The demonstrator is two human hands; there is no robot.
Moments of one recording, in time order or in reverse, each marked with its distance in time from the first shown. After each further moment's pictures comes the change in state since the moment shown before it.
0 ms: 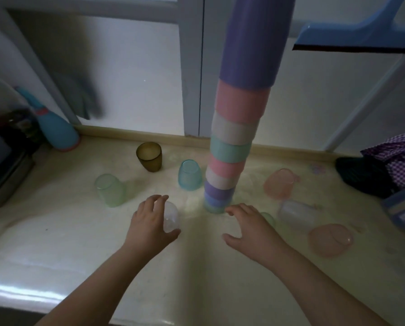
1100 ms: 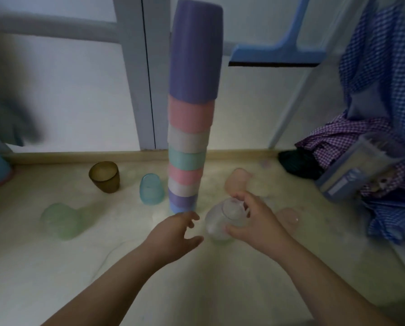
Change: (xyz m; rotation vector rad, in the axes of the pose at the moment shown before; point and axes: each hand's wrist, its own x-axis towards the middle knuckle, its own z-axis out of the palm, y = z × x) left_hand 0.013 0.088 -0.003 -0.206 -0.311 0.389; right_hand -0.045 0.005 -0.057 0.363 0.251 0.335
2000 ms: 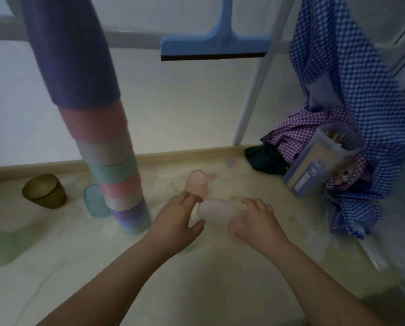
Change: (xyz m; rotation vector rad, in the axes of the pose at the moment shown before) left_hand 0.077 0.100 0.047 0.033 0.156 0.217; right_hand 0.017 0.119 -0.070 -0.451 -0.003 0.251
